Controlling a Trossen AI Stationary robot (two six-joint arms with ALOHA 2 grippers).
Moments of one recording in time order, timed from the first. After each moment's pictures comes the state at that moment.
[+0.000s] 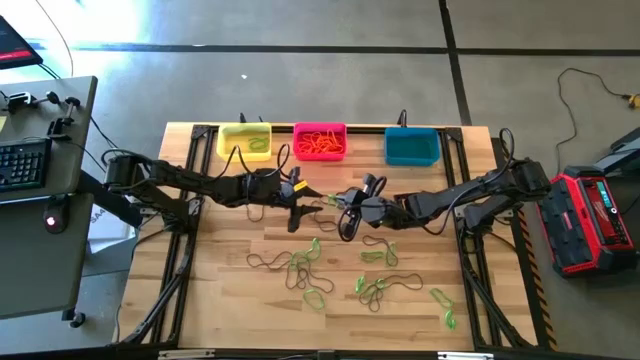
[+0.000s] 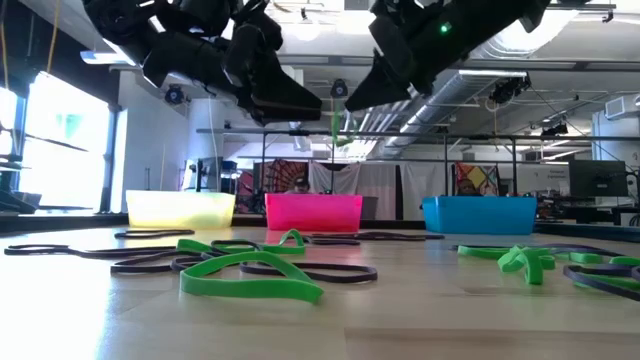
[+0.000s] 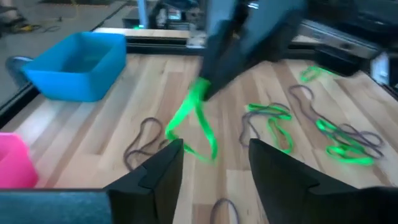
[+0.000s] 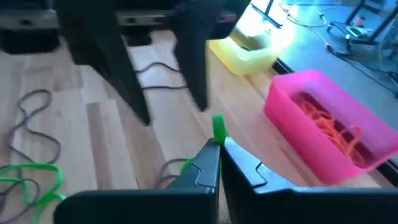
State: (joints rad) left arm 0.09 1.49 0.68 0.47 0.05 0.01; right arm 0.16 1.53 0.90 0.08 0.58 0.15
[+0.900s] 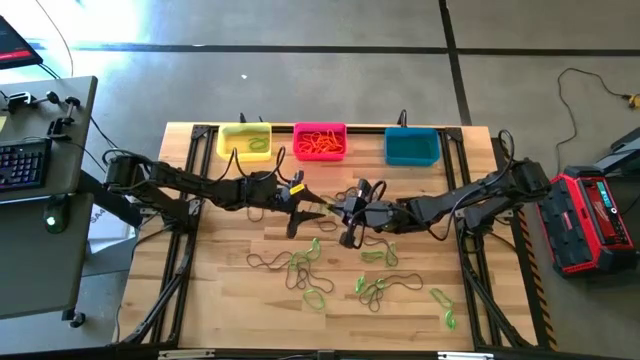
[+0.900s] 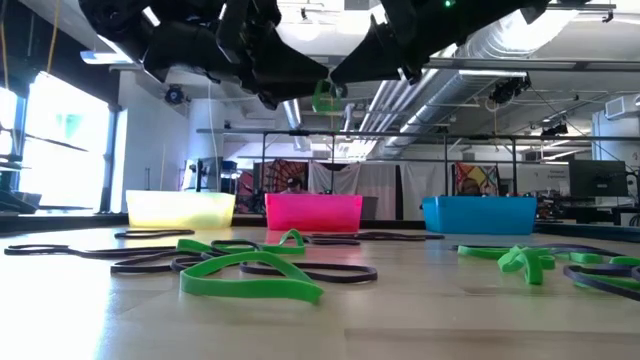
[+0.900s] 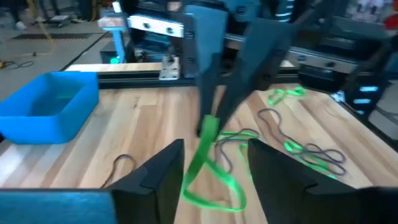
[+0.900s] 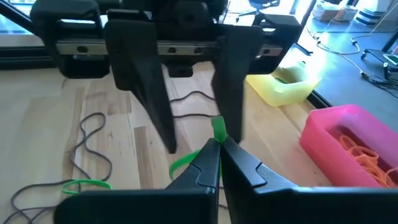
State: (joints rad) left arm 0.05 1.49 0.68 0.58 0.12 0.04; right arm 0.20 1.53 0.90 0.22 0.50 0.09
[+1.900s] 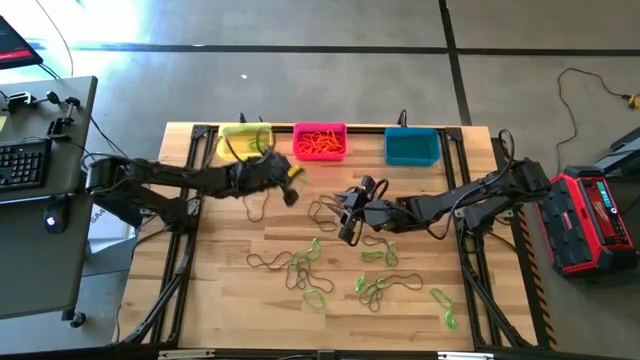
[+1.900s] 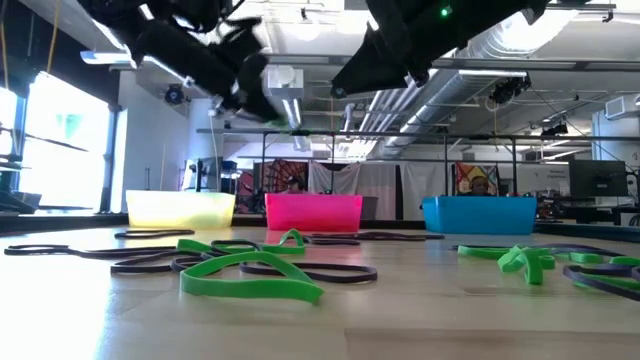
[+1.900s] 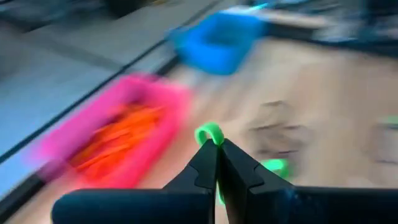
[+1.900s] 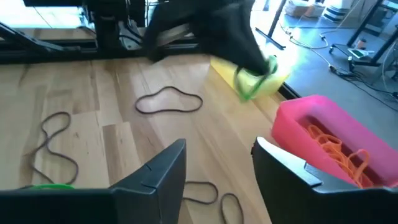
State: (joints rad) left arm 0.18 1.32 0.68 0.20 -0.35 -0.08; right arm 0.19 1.53 0.90 0.18 0.60 0.10
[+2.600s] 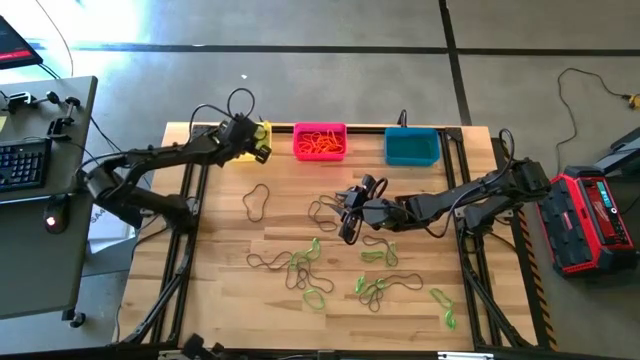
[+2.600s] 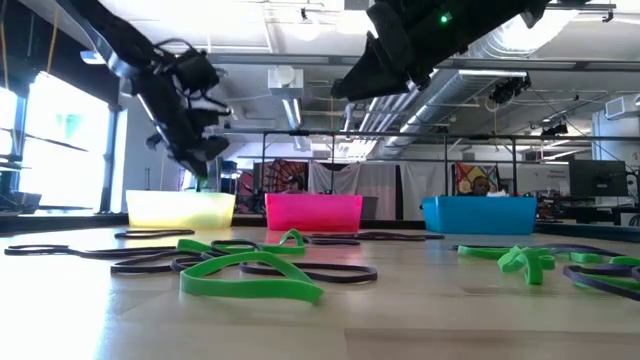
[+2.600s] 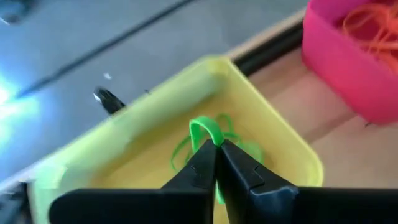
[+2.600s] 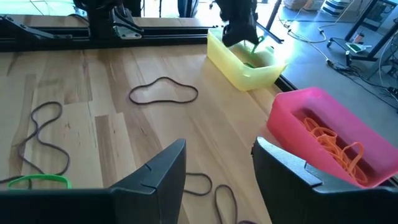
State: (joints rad) left arm 0.74 1.34 0.68 -0.16 -0.38 -0.09; right arm 0.18 1.53 0.90 0.14 0.59 0.11
